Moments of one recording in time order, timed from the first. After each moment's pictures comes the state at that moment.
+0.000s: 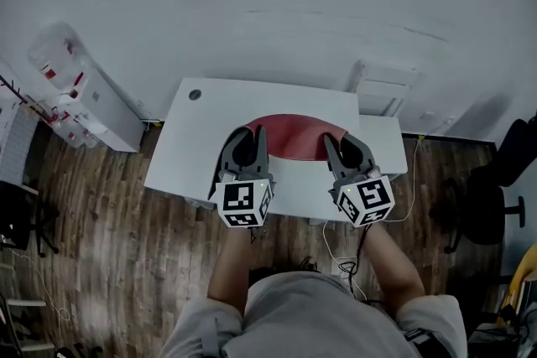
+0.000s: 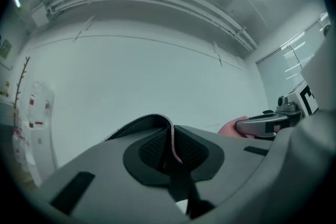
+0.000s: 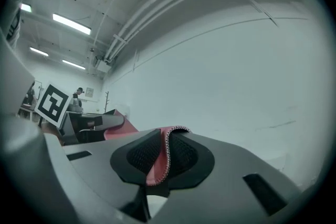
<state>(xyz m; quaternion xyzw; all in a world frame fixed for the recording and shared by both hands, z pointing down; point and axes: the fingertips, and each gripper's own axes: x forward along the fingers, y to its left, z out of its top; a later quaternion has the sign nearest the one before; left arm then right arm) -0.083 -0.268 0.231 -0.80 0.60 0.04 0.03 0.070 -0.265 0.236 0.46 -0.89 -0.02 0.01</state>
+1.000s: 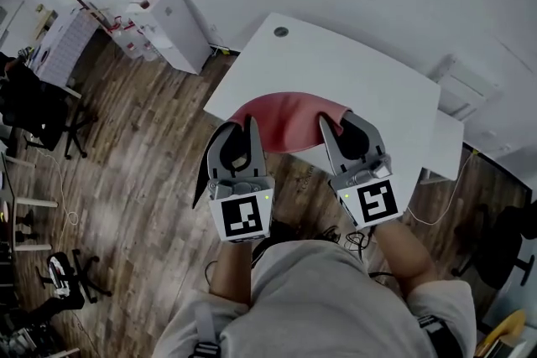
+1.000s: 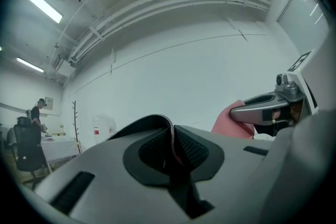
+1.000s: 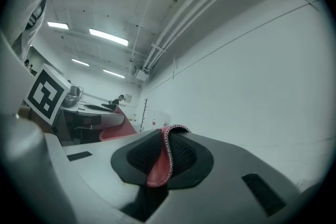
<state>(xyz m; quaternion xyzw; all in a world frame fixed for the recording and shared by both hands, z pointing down) -0.258 -0.106 0.198 -0.62 0.77 -0.06 0.08 -0.145 -0.161 0.203 0.26 -0.96 -0.10 0.00</state>
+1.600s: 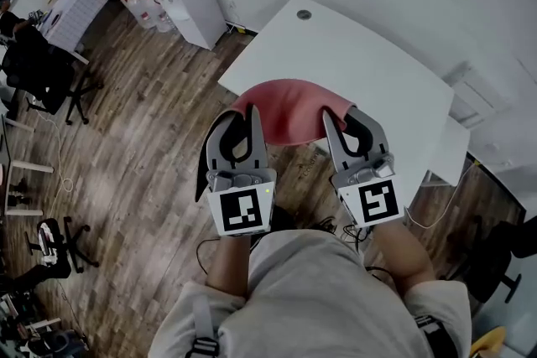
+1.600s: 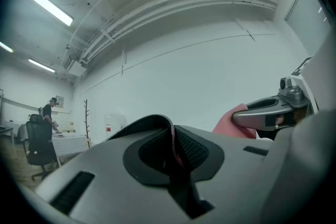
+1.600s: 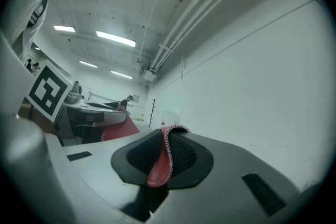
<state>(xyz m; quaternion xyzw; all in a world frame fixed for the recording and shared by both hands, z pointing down) -0.287 -0.048 0.201 -0.59 0.80 -0.04 0.07 -0.180 -0.107 0.207 0.22 -0.97 -0.11 0.00</state>
